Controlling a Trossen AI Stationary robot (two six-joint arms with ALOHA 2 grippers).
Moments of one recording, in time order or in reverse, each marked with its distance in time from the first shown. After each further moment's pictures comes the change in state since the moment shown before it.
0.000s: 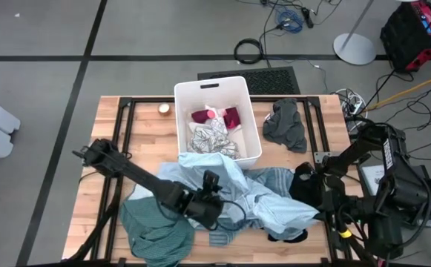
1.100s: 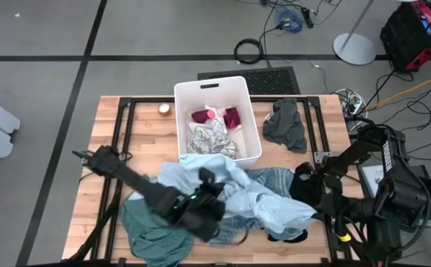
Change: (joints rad) left arm -0.098 0.078 0.473 -0.360 -0.377 -0.050; right arm 0.000 0.013 0.004 0.007 0.095 -0.093
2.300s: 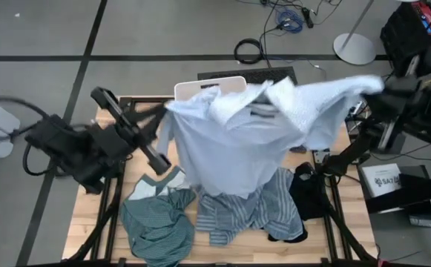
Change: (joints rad) left arm -0.088 -0.230 0.355 1.226 -0.155 1.084; right arm -0.136 -0.030 0.499 1.647 0.536 -2.511
